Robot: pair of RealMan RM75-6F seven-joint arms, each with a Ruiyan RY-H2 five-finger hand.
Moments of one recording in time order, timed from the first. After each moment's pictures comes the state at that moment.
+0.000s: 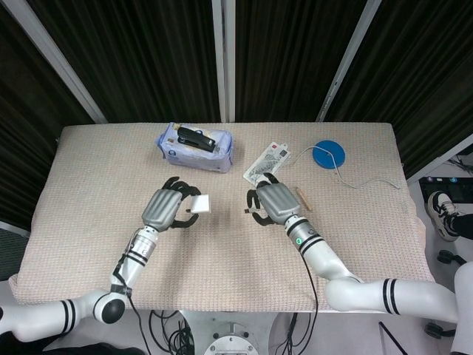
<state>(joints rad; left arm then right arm) -0.69 -1.57 -0.26 -1.59 1.14 1.03 0.24 0.96 -1.43 0.27 -1.76 -0.67 0.91 -0.51</state>
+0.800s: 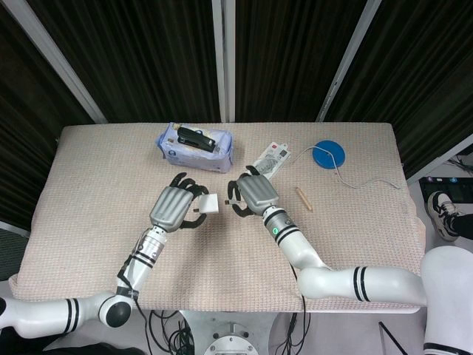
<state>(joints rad) -0.75 -1.56 -0.25 -1.70 1.06 1.10 0.48 1.11 -1.52 0.32 -1.67 -0.50 0.93 -0.52</state>
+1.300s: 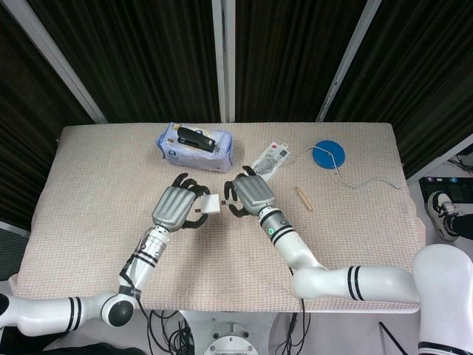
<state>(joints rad) -0.78 -1.56 -0.25 -1.71 1.01 1.10 0.50 1.14 -1.54 0.31 -1.66 -0.48 0.95 -0.52</state>
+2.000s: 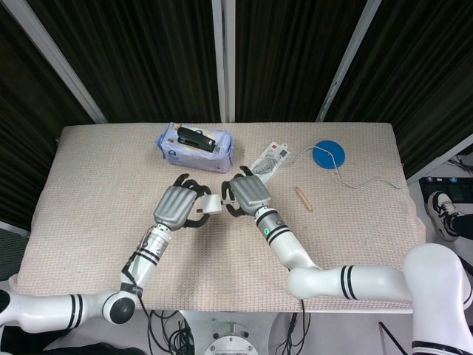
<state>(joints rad) -0.81 -1.55 -0.25 -1.72 0.94 1.09 0.51 1.17 -1.58 0.30 -1.62 -0.47 0.96 -0.52</state>
